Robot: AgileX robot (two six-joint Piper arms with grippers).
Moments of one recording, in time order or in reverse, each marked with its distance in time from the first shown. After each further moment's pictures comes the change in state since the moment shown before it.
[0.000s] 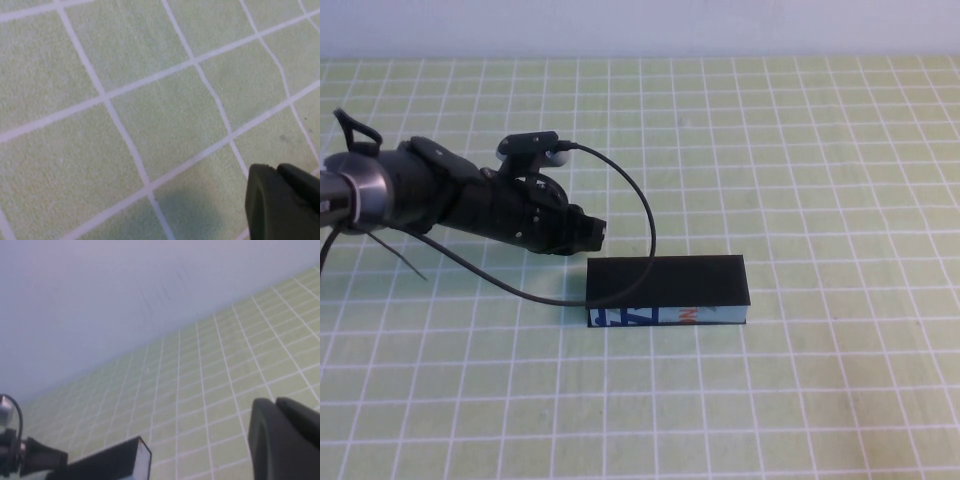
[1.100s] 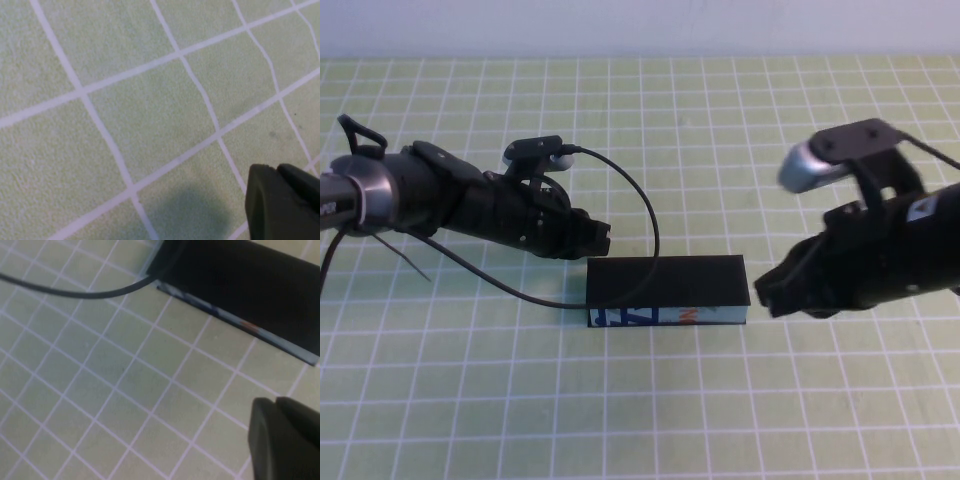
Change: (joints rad) right arm 0.350 1.362 -1.035 -0.193 0.628 -0.149; left arm 0.000 0.022 -0.006 -0.047 0.038 0.035
